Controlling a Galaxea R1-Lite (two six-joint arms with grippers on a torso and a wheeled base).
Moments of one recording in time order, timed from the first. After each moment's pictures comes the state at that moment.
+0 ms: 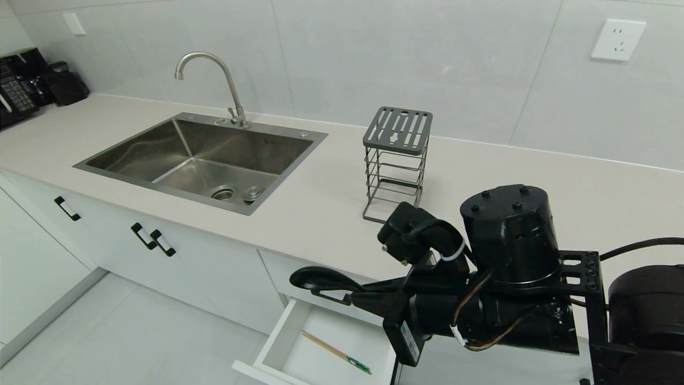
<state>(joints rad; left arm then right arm) 0.00 0.00 0.00 0.00 0.02 -0.03 0.94 1.73 -0.95 -0.41 0.13 -0.07</state>
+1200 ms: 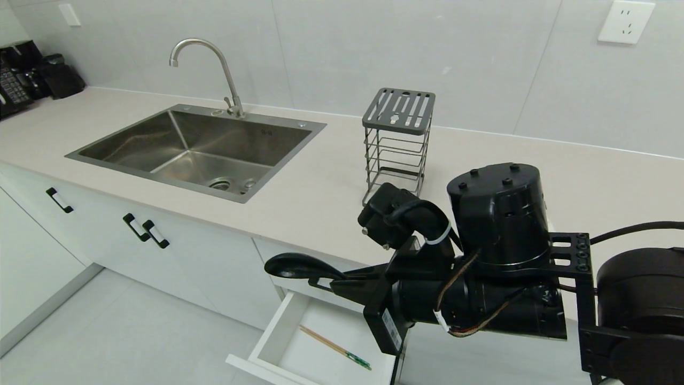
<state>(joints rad) 0.00 0.00 0.00 0.00 0.02 -0.03 0.97 1.75 -1.05 -0.37 0.15 -0.09</state>
